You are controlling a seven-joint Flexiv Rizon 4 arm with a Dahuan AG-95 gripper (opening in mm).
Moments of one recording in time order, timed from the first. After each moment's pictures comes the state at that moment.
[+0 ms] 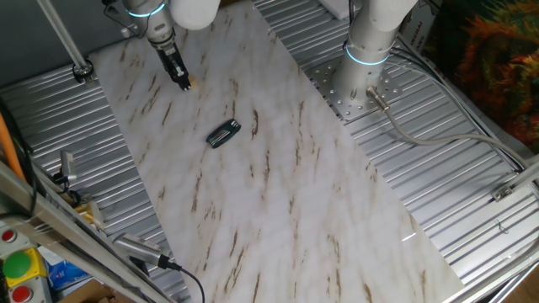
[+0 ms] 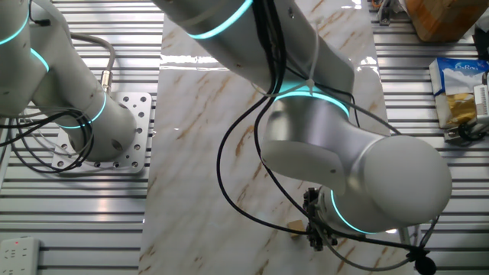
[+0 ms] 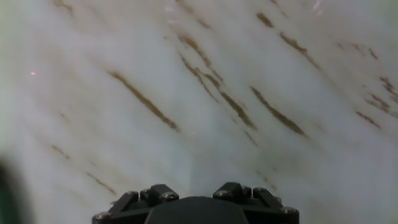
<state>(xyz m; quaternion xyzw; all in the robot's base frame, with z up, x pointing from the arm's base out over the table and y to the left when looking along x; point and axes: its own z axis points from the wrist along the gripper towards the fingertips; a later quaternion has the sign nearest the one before) 0.502 -0.230 0.032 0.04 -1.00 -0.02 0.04</state>
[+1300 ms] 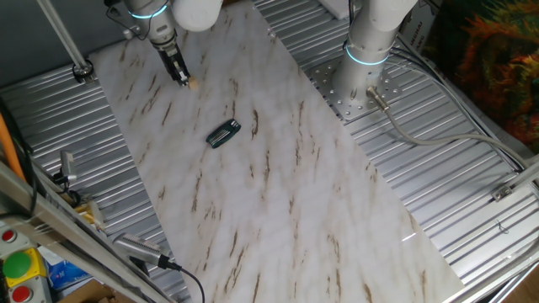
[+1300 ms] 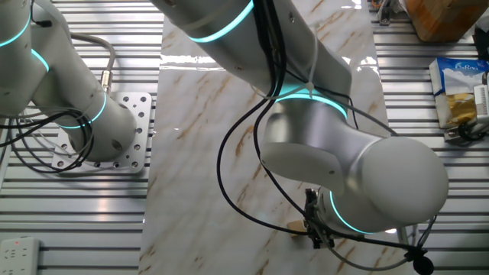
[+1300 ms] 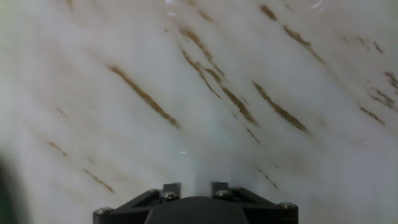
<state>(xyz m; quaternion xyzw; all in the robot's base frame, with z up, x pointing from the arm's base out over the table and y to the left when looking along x) 0.502 -0.231 0.024 0.04 -1.00 -0.02 0.04</state>
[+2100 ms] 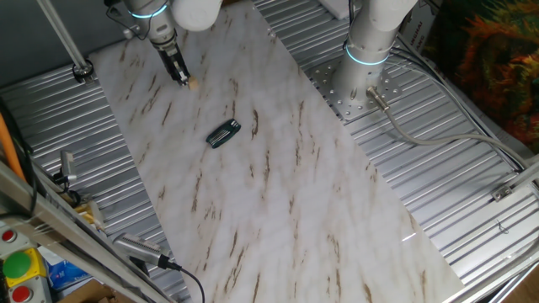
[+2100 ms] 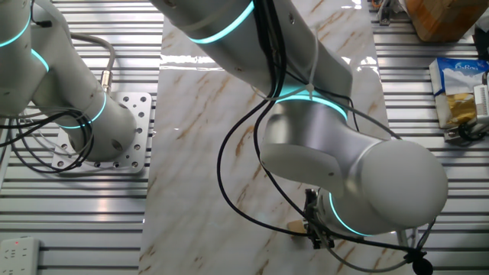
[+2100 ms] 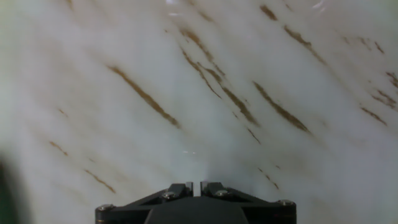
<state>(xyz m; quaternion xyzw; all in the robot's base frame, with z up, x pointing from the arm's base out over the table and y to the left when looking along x) 0.502 -0.231 0.025 0.04 -1.00 -0.03 0.04</state>
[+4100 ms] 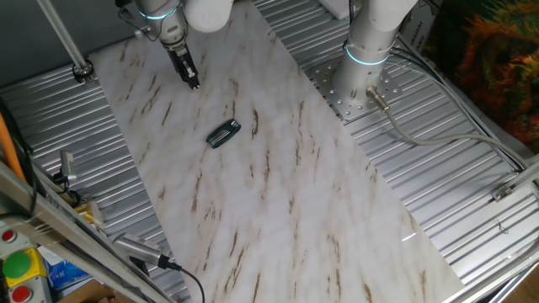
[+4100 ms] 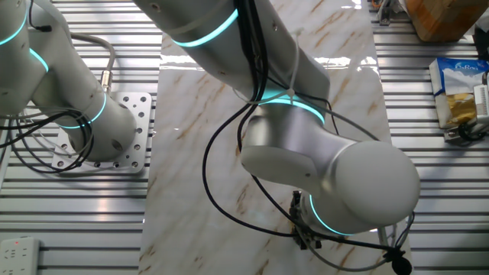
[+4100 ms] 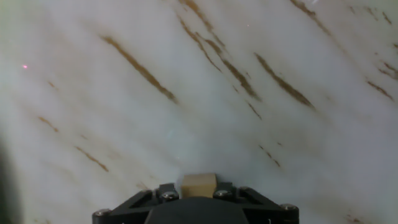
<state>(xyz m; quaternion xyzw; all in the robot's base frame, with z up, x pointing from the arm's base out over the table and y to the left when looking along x) 0.476 -0.233 0.012 0.04 -1.00 -0.02 0.04</state>
